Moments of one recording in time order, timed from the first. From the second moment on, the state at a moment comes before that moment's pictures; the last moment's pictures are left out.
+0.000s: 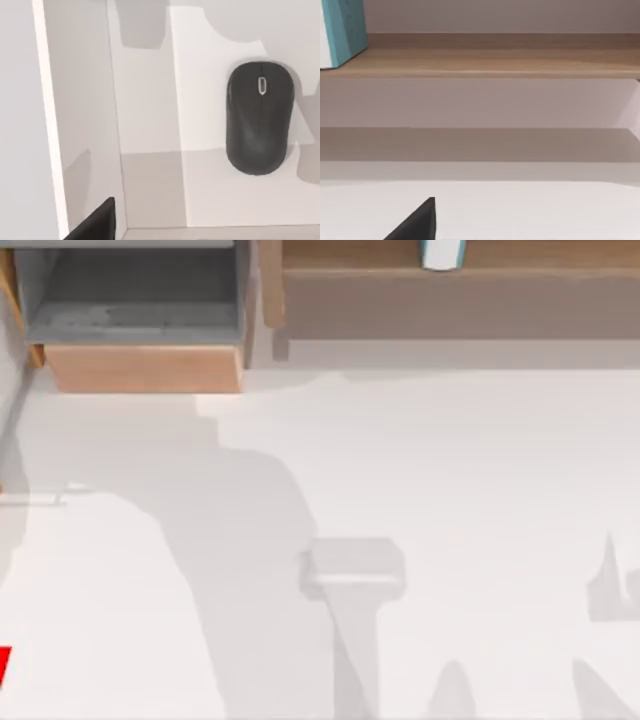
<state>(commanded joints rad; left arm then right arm) 0.36 2.34 2.41 -1.33 0.01 0.49 0.00 0.00 0.00 0.00 0.00 0.00</state>
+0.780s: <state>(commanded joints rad) 0.33 2.66 2.59 -1.42 0.05 0.44 0.00 0.00 0.00 0.00 0.00 0.00</state>
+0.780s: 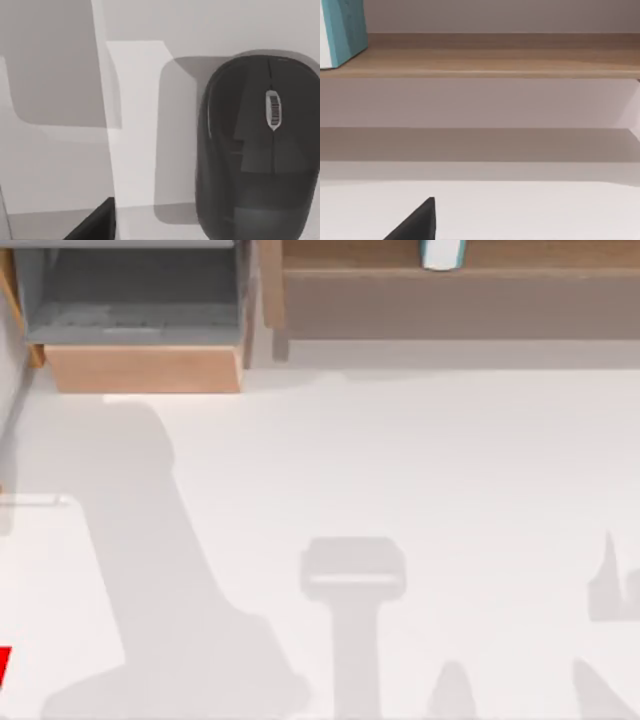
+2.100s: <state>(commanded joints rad) 0.33 2.65 2.46 -1.29 0.05 0.44 0.00 0.00 0.00 0.00 0.00 0.00</state>
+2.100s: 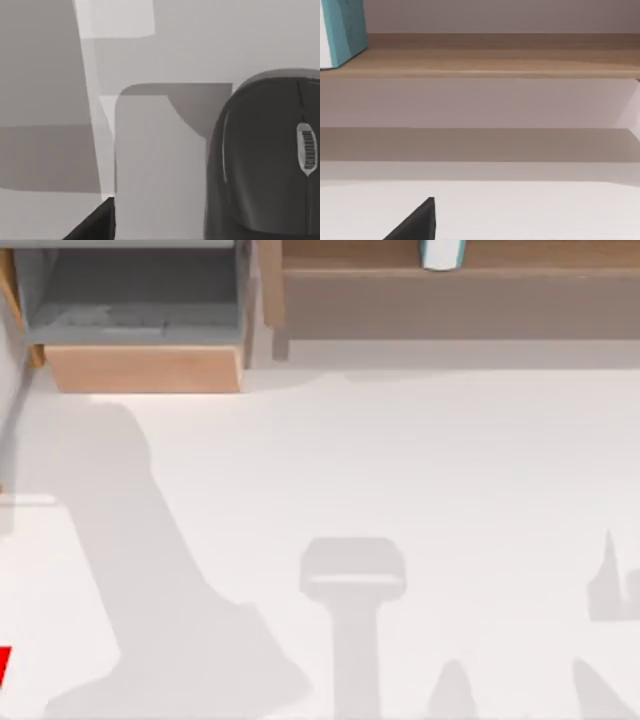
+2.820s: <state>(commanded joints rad) 0.33 2.65 2.46 -1.29 0.05 0.44 0.00 0.00 0.00 0.00 0.00 0.00</state>
